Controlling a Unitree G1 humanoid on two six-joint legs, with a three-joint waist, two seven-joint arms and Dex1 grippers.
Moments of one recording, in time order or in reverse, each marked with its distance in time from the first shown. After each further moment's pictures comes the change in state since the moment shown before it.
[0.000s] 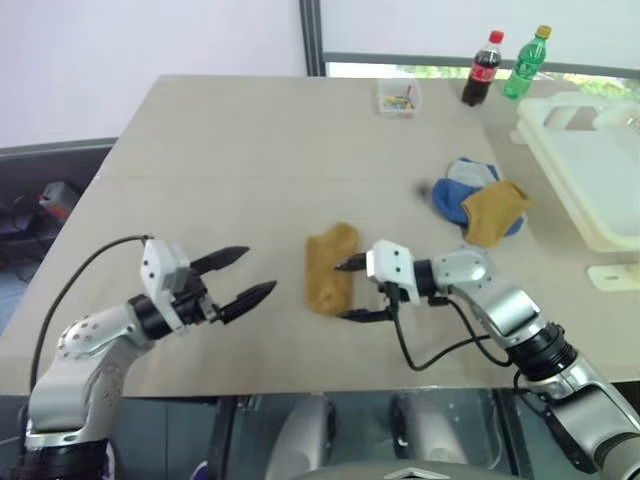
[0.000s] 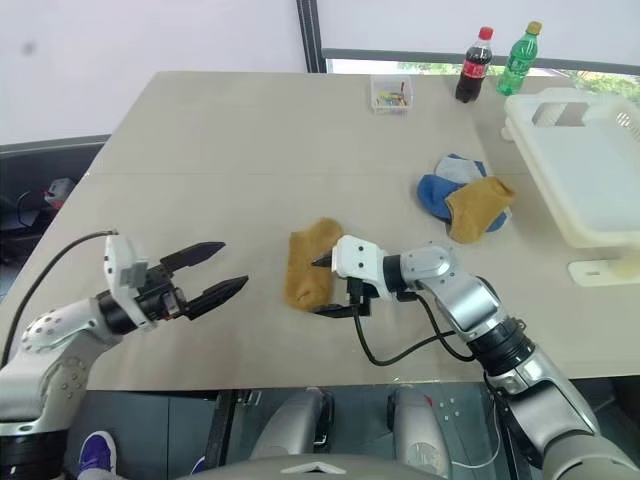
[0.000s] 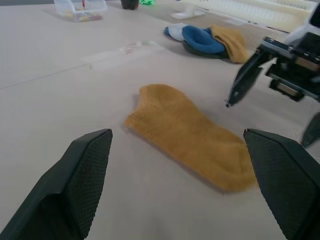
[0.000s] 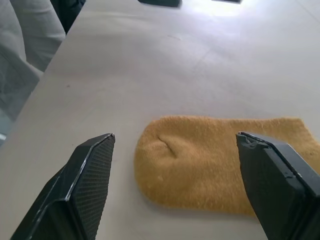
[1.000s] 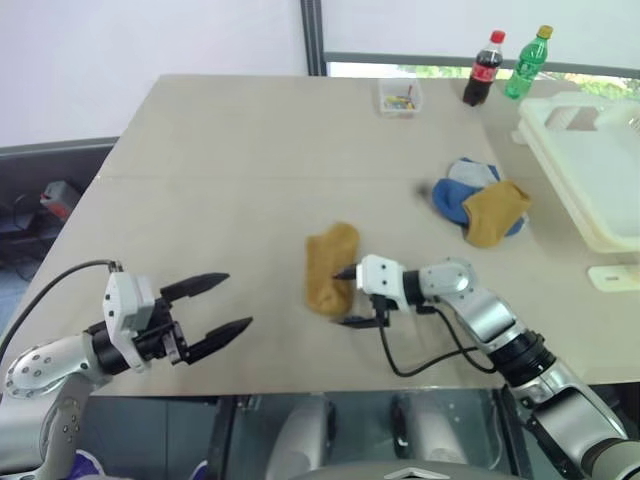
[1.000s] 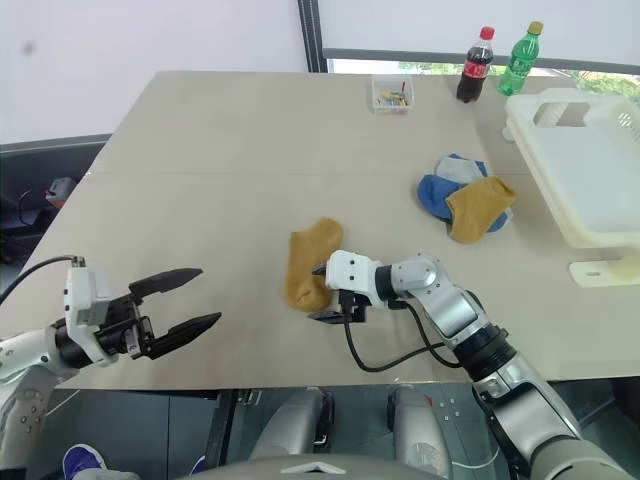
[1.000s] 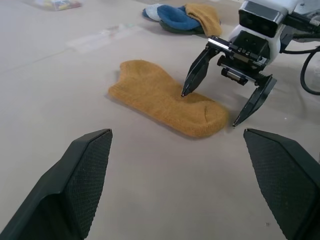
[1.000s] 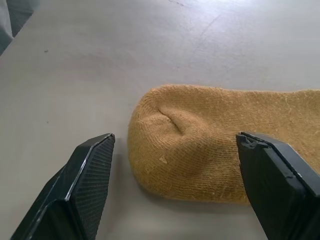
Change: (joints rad) left arm 0.143 0.049 0.064 0.007 0.003 -0.108 -0.152; right arm 0.026 0.071 0.018 0.127 -0.119 -0.097 -0.017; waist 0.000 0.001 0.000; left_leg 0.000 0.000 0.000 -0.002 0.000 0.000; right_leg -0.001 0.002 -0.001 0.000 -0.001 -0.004
